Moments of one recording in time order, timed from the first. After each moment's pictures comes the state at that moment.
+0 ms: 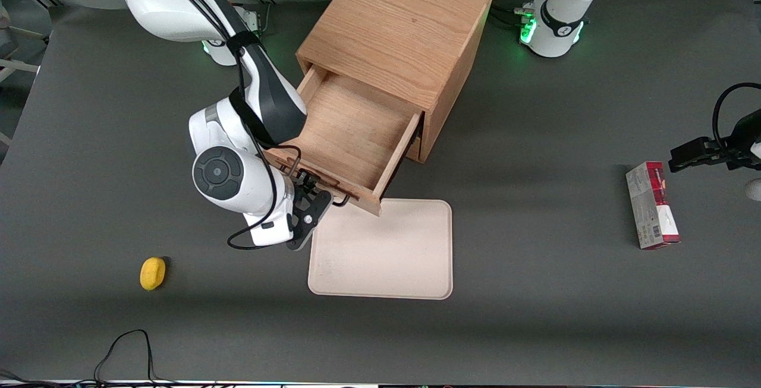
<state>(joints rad) 0.52 0.64 -0.10 -1.23 0.17 1.78 -0.56</state>
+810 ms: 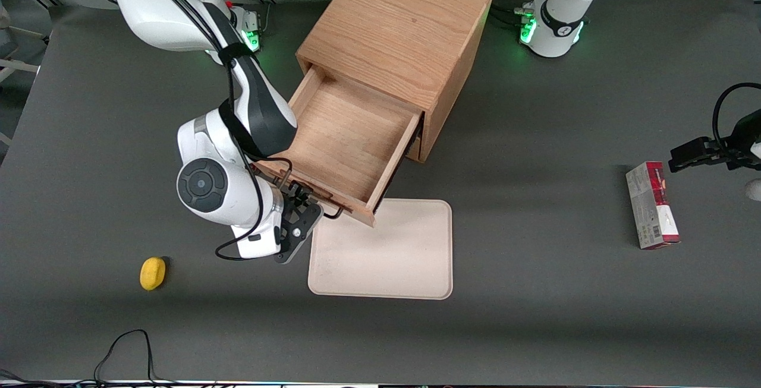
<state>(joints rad) 0.48 0.68 -0.10 -1.17 0.17 1.79 -0.56</state>
